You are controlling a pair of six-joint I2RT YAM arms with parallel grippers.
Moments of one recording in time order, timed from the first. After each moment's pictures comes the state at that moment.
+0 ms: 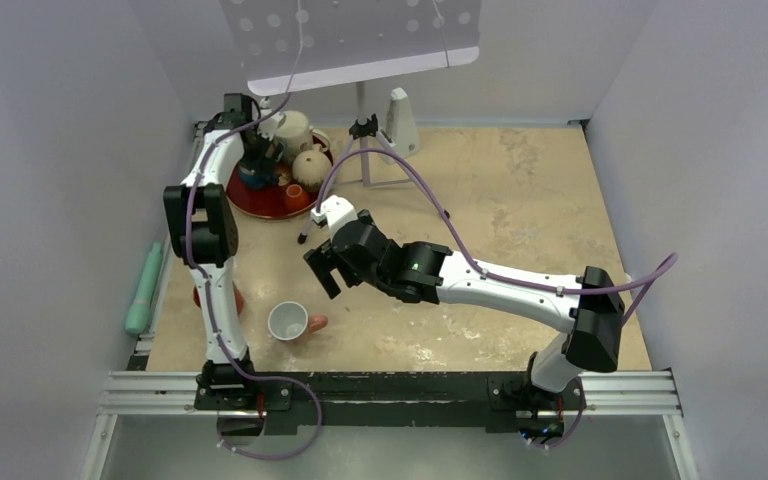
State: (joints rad) left arm 0.04 2.30 2.06 -0.72 -0.02 0.51; right arm 1.19 1.60 1.40 -0.42 0.37 0.27
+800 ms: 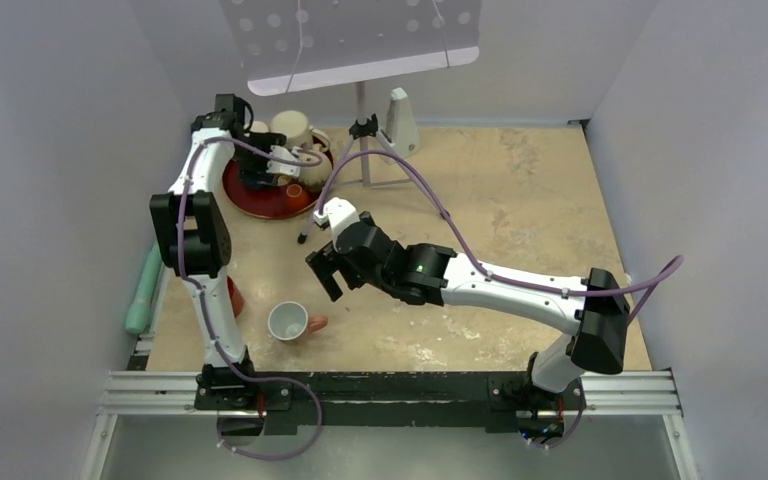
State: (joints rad) left arm 0.06 2.12 1.92 -0.93 0.39 1.75; right arm 1.19 1.58 1.37 -0.40 0.34 0.26
